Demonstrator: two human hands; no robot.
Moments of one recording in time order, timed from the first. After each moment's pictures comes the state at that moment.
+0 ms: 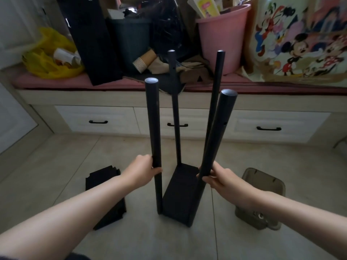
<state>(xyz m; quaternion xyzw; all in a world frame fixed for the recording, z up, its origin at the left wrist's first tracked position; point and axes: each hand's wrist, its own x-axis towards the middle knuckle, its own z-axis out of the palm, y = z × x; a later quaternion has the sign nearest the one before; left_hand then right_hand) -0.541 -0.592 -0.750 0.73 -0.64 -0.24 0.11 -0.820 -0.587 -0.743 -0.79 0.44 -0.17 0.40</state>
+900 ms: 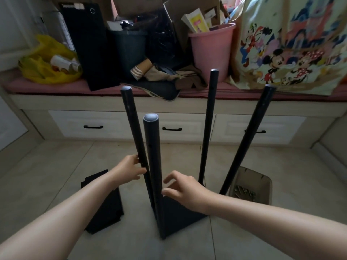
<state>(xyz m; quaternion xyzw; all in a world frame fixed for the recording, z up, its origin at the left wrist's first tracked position) -0.487 -0.571 -0.755 0.66 -0.57 -0.42 0.25 -0.728 -0.534 -0.744 -0.76 0.45 -0.12 0.45</state>
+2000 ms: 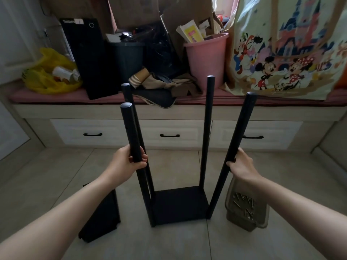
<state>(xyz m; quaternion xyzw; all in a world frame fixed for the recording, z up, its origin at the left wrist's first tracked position) -0.526 -0.545 -0.692 0.63 -0.58 -0.32 0.40 -0.866 -0.606 -0.732 -0.60 0.69 -0.30 0.26</state>
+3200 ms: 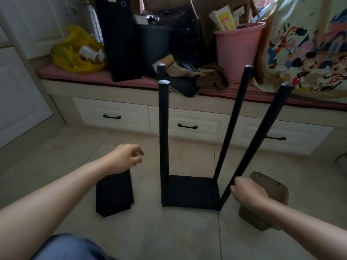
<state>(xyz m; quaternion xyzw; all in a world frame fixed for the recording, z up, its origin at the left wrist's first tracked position) -0.438 -0.534 -0.719 0.71 -0.65 -0.25 0.13 -0.821 -0.570 -0.790 -0.71 0.69 0.05 0.14</state>
